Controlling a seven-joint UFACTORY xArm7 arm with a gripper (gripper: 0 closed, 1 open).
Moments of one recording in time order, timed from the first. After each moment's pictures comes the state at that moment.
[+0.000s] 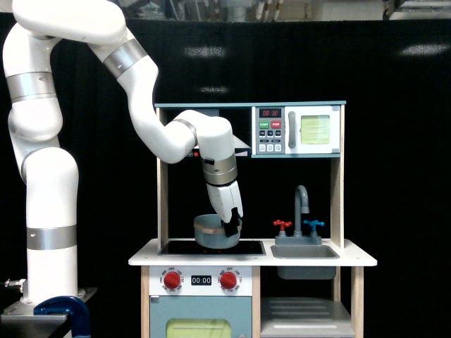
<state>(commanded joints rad) 0.55 -0.21 -0.38 0.51 0.84 0.65 -0.92</state>
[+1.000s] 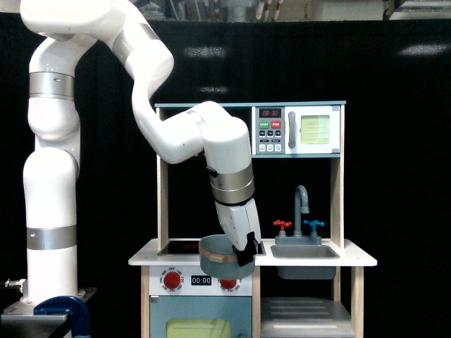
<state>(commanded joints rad) 0.26 0.10 -0.64 0.76 0.80 0.98 -1.36</state>
